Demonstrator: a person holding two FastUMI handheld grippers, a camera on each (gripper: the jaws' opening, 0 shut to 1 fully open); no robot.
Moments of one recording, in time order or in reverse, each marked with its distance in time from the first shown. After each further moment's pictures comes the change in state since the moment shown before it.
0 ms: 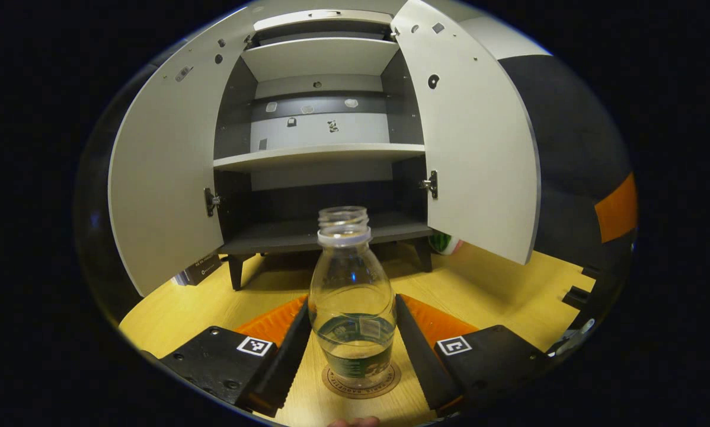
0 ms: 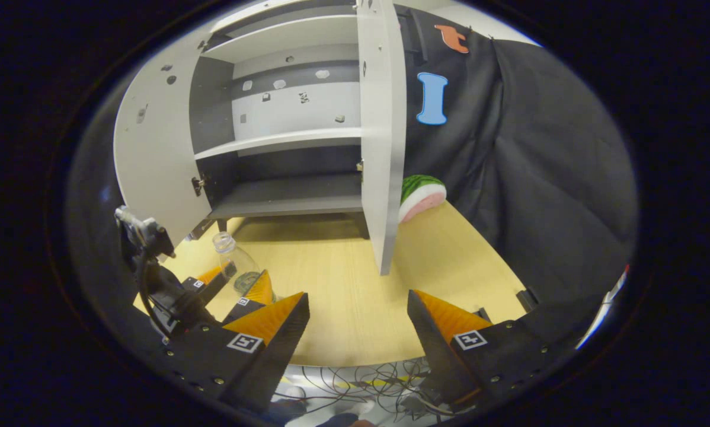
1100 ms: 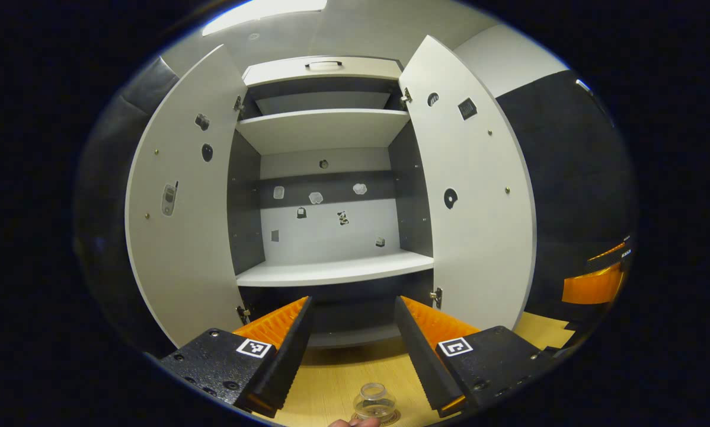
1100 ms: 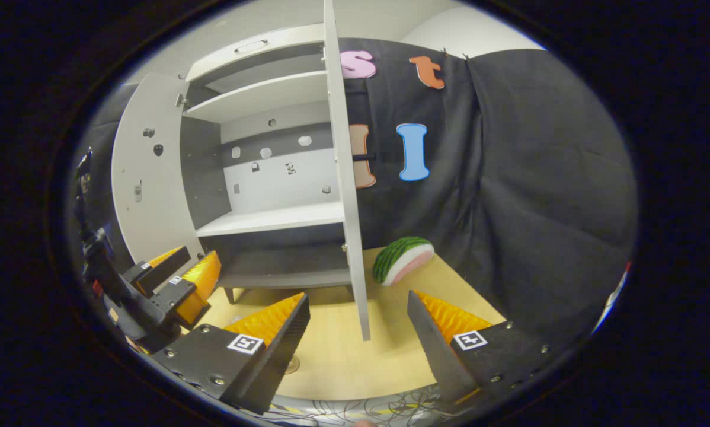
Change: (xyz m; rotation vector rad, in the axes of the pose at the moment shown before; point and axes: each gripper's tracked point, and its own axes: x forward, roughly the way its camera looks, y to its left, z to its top) left arm -0.035 0.025 0.231 0.034 -0.223 0.048; right arm -0.042 -0.043 0.134 0.086 -0.267 0.012
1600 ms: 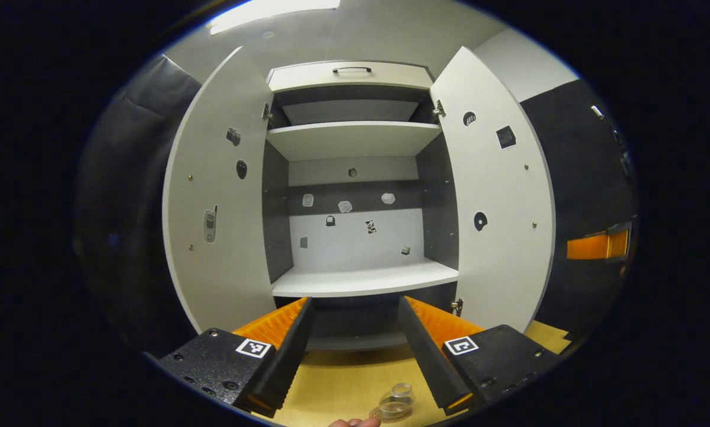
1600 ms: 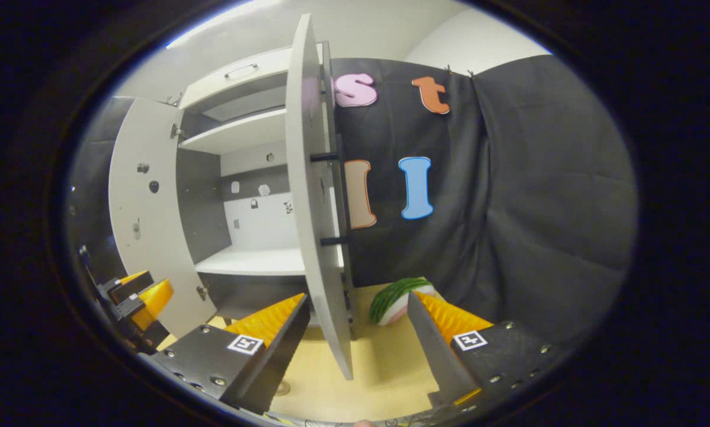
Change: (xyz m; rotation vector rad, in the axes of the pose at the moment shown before) left arm -0.023 0.053 0.032 -0.004 0.037 0.100; right arm 0.040 -0.033 0.096 0.009 -0.127 0.058
